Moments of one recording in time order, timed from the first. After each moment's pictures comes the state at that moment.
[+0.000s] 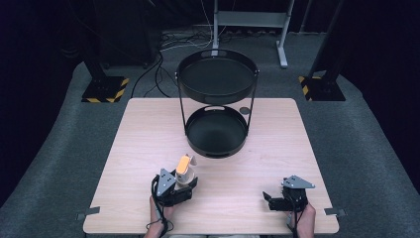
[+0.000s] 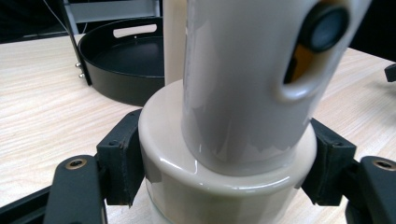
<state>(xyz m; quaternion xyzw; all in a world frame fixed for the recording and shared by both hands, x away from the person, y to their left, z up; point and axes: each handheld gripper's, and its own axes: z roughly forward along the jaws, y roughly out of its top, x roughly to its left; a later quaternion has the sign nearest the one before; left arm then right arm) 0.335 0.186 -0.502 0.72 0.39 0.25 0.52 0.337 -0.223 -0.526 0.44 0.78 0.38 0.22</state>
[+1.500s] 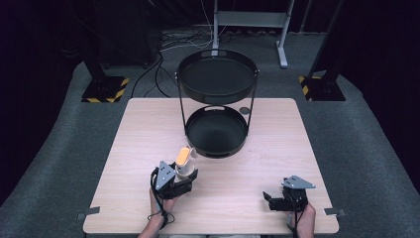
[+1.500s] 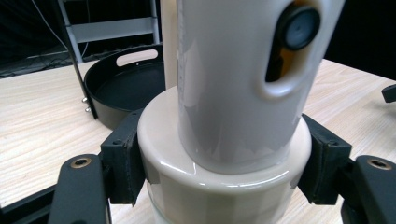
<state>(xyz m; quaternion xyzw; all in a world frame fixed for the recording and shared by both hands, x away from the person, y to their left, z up) 0.347 0.185 -0.480 0.71 0.37 0.27 0.54 0.336 -0.223 -0.526 0.44 0.78 0.38 0.22</state>
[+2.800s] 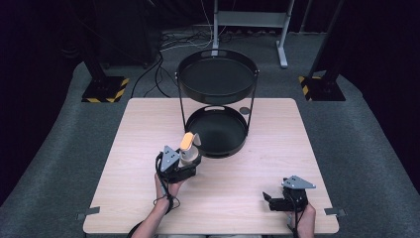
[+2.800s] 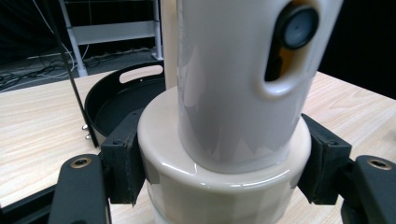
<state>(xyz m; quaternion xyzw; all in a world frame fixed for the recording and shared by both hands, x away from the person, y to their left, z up) 0.387 0.173 -0.463 0.70 0.38 0.26 0.54 0.336 -0.224 -0.526 0.44 0.78 0.39 0.22</state>
